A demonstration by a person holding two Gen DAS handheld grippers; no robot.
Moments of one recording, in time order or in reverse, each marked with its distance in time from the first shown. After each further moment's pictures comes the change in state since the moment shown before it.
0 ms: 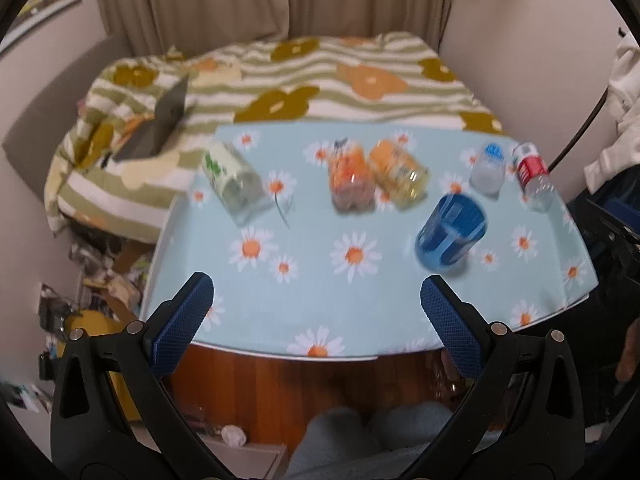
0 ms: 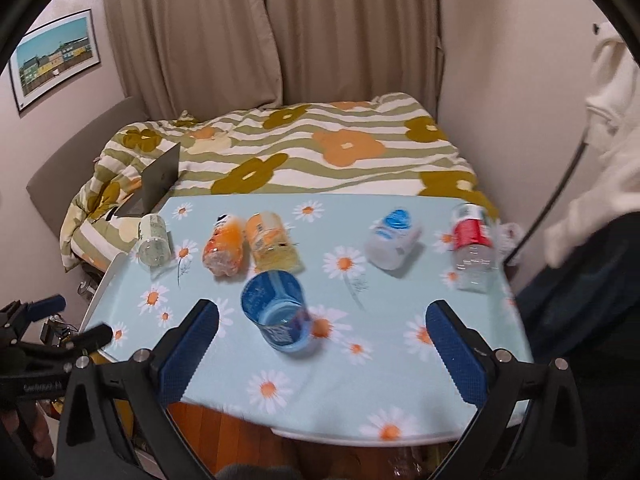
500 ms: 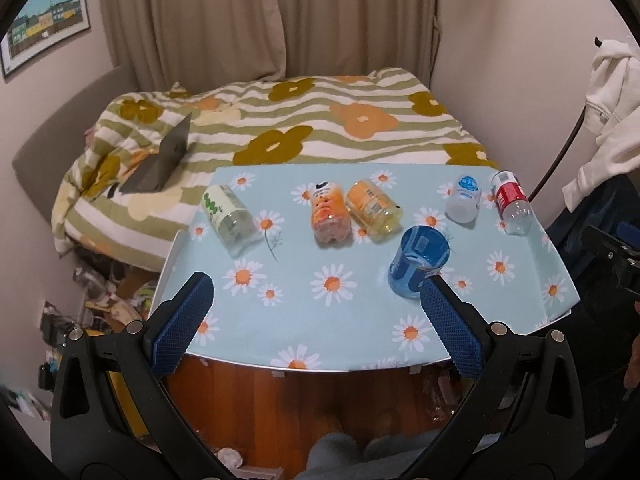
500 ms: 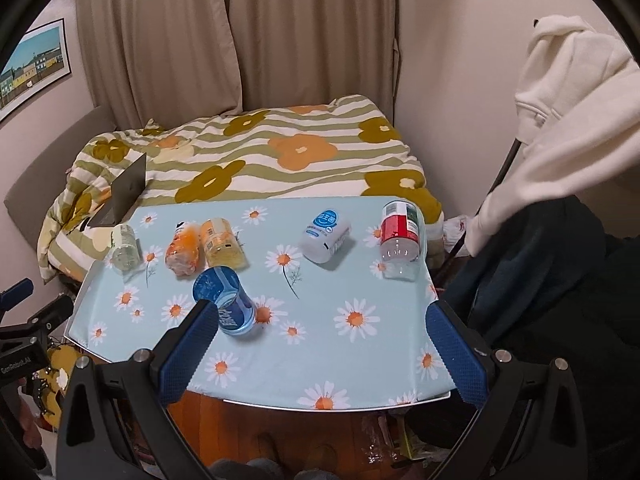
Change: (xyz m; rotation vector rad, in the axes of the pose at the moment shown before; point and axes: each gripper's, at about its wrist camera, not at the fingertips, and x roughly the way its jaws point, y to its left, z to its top) left arm -0.043 -0.030 -0.002 0.010 -0.122 0.009; right arm -0.046 -0.045 -0.007 0.047 -0.007 -0.110
